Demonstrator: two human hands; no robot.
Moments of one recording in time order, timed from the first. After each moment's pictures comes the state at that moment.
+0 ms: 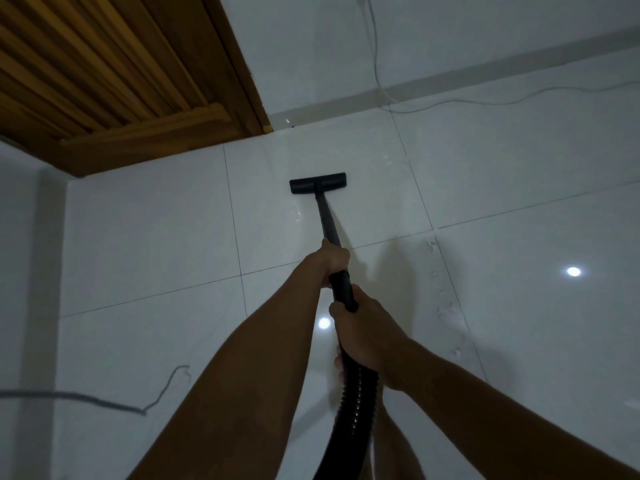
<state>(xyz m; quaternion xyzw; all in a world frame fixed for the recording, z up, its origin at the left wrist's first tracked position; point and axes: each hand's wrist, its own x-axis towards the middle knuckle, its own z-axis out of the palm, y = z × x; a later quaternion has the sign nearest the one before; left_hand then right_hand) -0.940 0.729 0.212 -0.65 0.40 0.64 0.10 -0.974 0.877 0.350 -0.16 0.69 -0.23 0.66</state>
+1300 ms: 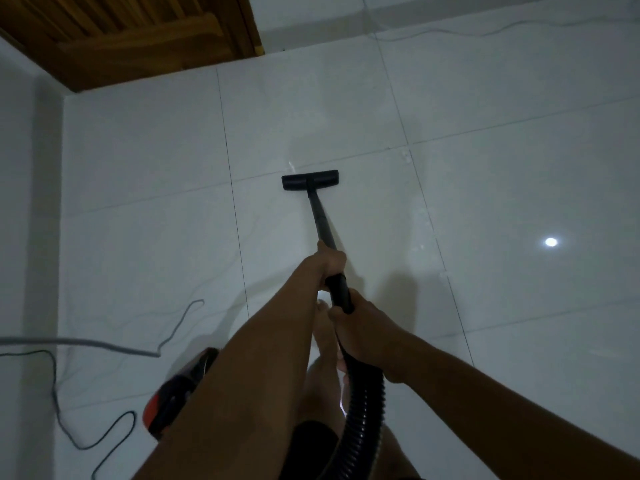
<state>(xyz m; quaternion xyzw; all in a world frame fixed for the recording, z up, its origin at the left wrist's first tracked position) -0.840 1.095 0.245 -0.65 0.40 0.63 0.14 -0.887 1.225 0.356 -0.16 0.68 -0.17 0.70</state>
